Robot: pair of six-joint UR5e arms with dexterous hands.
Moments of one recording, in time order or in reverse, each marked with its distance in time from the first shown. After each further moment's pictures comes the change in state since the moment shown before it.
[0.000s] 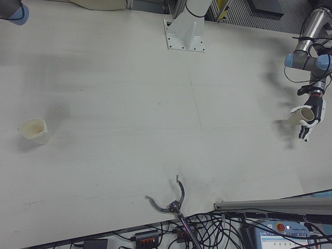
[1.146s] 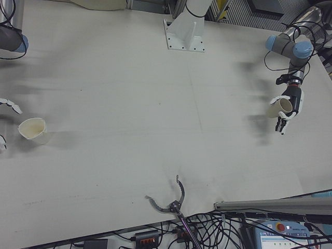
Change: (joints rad) left arm 0.237 -0.107 -0.223 0.353 -0.249 -0.142; right arm -0.231 0.201 -0.533 0.383 0.002 -0.025
